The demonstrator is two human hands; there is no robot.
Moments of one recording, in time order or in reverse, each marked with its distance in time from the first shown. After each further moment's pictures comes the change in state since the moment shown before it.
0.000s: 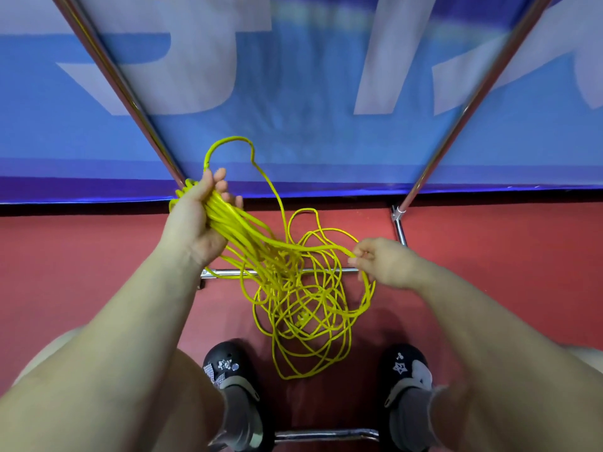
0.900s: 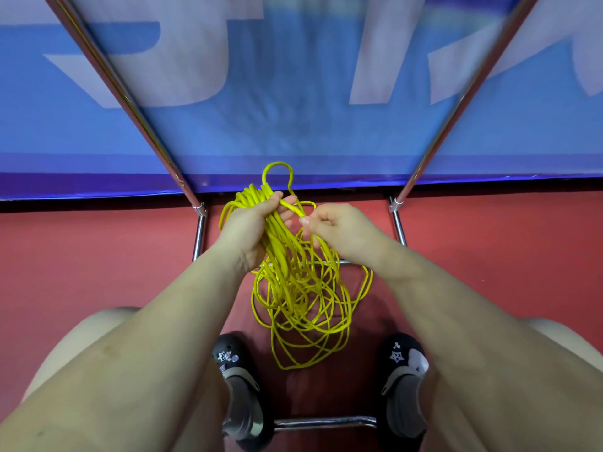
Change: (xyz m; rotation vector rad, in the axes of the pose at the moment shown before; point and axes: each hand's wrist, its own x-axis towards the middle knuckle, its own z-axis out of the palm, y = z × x) left_hand -0.009 -0.059 0.026 0.272 -0.040 -0.150; right_hand 0.002 -0.064 0.002 0.376 0.105 -0.275
